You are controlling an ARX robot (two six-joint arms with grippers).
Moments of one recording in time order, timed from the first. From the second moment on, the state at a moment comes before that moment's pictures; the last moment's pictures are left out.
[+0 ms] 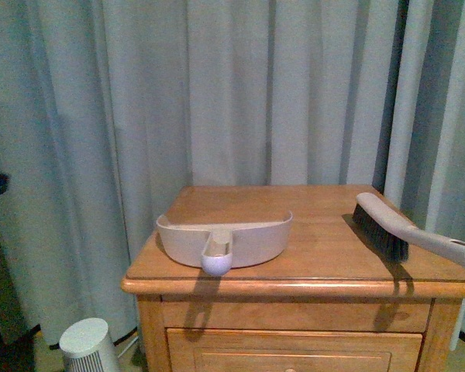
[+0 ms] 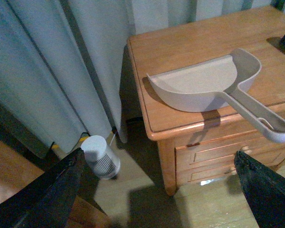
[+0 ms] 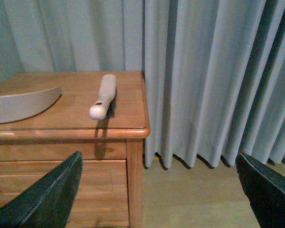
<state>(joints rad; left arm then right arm) -0.23 1.18 0.89 -0.06 0.01 0.22 0.00 0.00 0.02 0.00 0.00 0.00</state>
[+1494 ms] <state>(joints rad) -0.55 2.04 1.57 -0.35 -0.31 -0.10 0.00 0.00 0.02 0.00 0.00 0.00</state>
